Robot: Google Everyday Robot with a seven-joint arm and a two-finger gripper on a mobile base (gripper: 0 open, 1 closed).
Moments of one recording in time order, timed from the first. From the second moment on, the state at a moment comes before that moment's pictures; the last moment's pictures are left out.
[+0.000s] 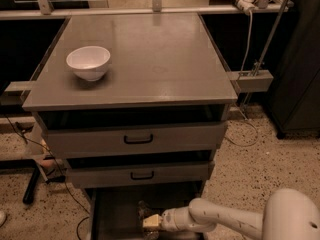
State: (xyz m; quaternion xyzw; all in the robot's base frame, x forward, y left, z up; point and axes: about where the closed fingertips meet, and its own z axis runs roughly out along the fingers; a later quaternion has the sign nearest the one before) arm 0.454 0.035 0.216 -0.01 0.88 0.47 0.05
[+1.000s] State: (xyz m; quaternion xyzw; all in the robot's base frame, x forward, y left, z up) arm 0.469 0.047 0.164 -0.02 0.87 0.49 0.04
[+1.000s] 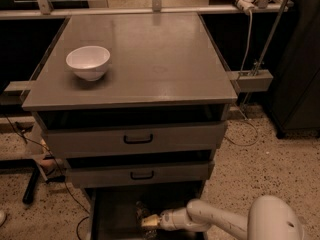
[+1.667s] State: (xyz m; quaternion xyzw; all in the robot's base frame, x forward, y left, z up) arm 0.469 0.047 0.164 -0.02 0.87 0.49 0.04
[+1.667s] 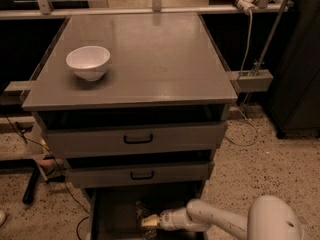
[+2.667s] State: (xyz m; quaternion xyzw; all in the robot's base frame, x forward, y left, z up) arm 0.469 0.047 0.164 -0.02 0.87 0.49 0.04
